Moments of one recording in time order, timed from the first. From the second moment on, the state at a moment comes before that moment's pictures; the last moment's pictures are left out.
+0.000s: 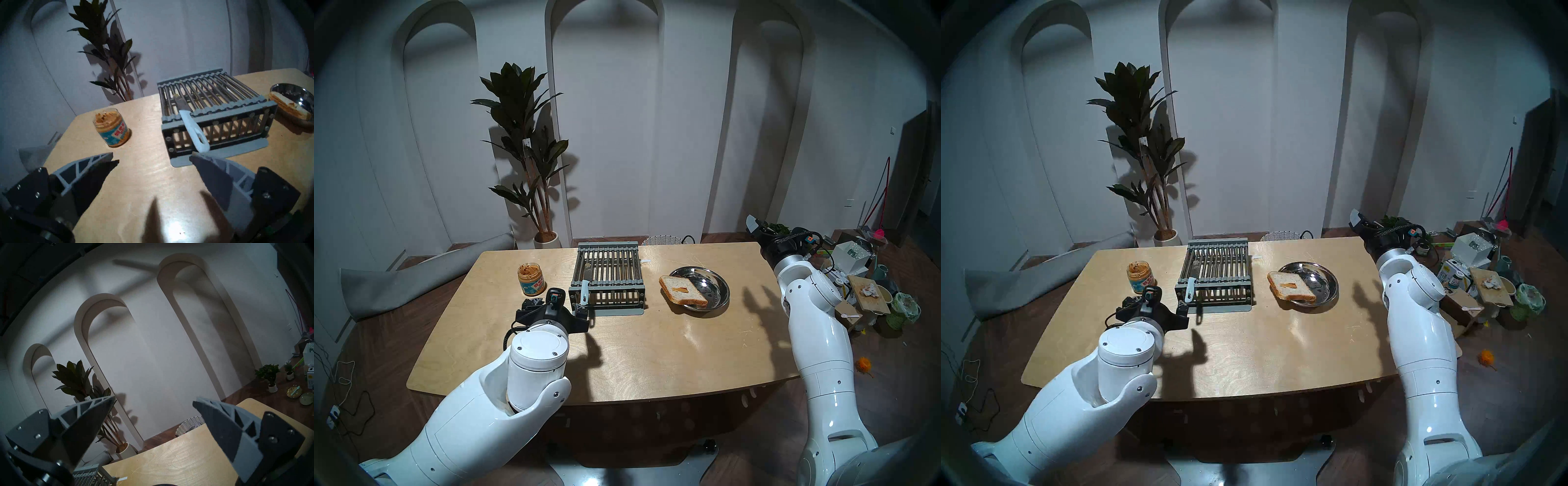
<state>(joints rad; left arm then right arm) 1.63 -0.96 -1.06 -2.14 -0.59 0.63 0.89 -1.35 -1.31 1.77 -1.52 0.73 0.20 0.14</state>
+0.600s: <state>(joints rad) 1.65 -0.79 -1.08 -2.07 -0.33 0.33 0.80 -1.41 -1.31 1.67 -1.59 0.71 0.33 0.11</state>
